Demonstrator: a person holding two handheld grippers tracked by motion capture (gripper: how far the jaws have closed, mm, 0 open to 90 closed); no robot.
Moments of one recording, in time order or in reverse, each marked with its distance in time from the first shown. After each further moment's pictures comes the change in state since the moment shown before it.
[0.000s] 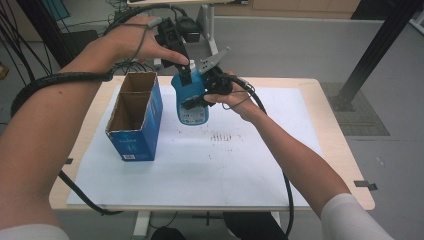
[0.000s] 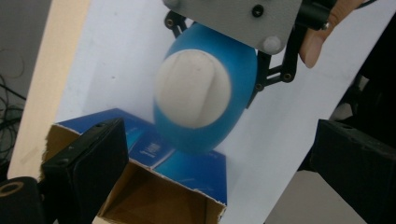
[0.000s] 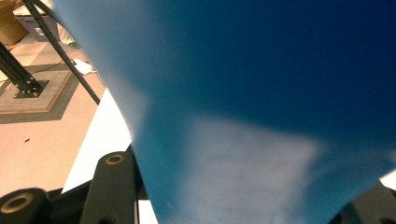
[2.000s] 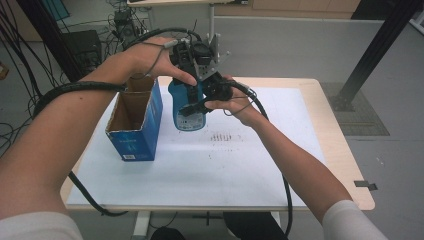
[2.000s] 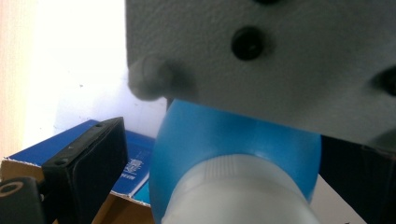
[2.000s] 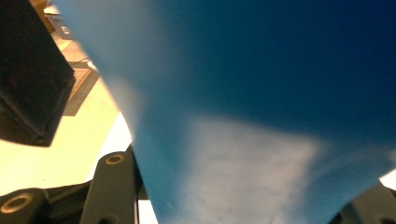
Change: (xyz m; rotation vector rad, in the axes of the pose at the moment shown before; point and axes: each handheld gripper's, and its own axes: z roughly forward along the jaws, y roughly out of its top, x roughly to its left) left arm -0.010 0.015 0.043 0.071 -0.060 0.102; right arm 0.020 0.001 0.002 -0.056 0.067 -0.088
